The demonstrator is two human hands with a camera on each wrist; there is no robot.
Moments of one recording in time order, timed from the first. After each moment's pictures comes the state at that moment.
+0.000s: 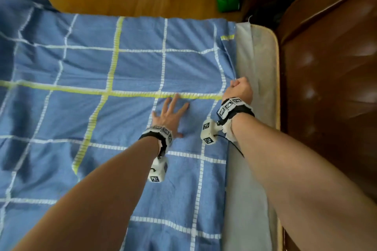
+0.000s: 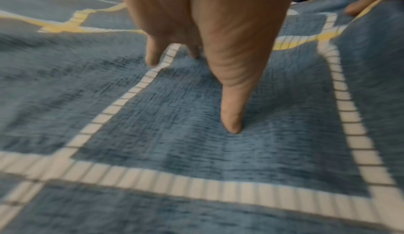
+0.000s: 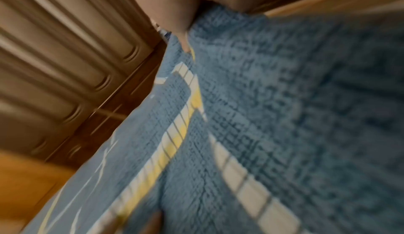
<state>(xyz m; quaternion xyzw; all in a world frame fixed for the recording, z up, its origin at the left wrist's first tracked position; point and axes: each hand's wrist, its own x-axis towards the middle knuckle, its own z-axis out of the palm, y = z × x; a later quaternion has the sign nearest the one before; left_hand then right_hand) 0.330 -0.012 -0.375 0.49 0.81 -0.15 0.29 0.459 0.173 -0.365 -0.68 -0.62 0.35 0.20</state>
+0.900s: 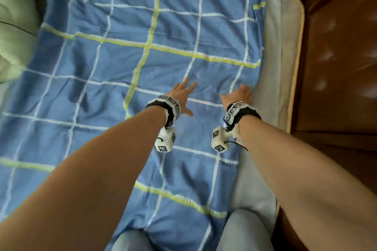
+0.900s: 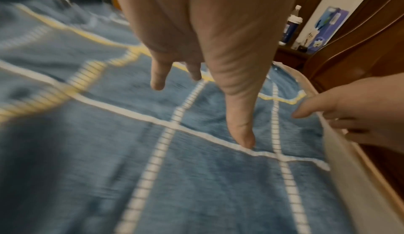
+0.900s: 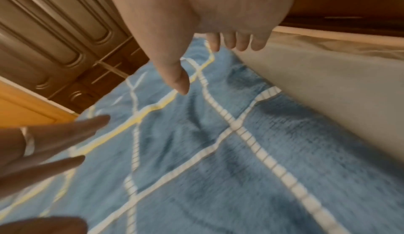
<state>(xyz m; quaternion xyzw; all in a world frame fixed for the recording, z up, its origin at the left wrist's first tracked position) 0.354 -0.151 -0.272 0.46 0.79 -0.08 0.40 0.513 -0.026 -0.322 -0.64 -0.67 0.37 -0.06</state>
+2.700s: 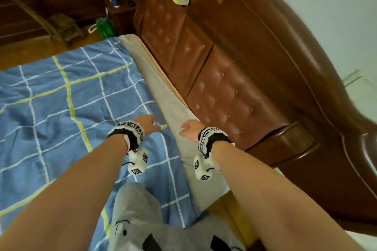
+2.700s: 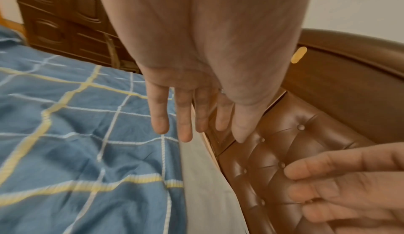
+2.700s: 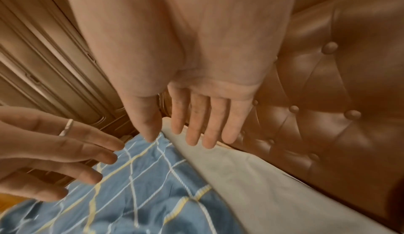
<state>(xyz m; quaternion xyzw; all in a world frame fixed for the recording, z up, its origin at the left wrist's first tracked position) 0.674 -0.547 0.011 0.67 0.66 -0.10 0.33 0.889 -0.559 -0.028 -0.66 -0.56 0.50 0.04</state>
